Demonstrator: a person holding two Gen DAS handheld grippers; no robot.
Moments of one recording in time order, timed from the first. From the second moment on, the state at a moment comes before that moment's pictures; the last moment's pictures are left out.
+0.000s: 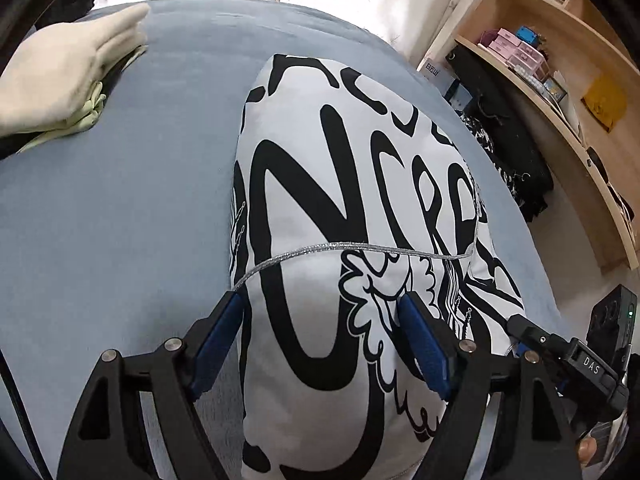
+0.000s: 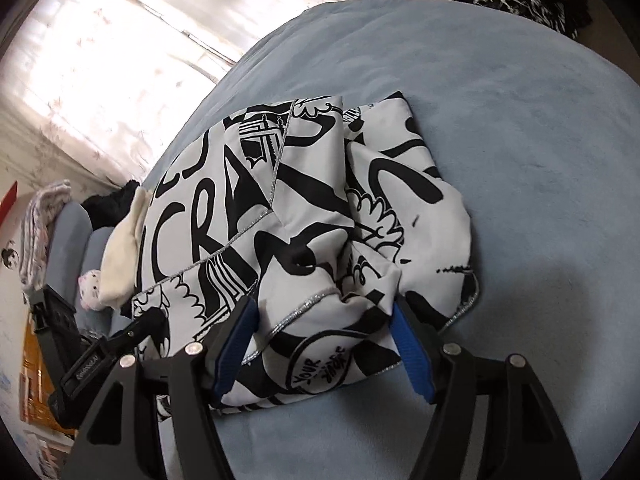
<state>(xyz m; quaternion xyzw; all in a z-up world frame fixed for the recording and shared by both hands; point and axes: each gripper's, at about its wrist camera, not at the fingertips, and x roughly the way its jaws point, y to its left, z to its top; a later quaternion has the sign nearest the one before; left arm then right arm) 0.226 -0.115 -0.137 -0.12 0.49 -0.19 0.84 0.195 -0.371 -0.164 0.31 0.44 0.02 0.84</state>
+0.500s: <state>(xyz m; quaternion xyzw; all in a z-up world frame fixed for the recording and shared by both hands) 0.228 -0.128 -0.133 -0.14 0.49 -0.19 0.84 0.201 -0.360 -0.122 0.24 0.37 0.02 0.90</state>
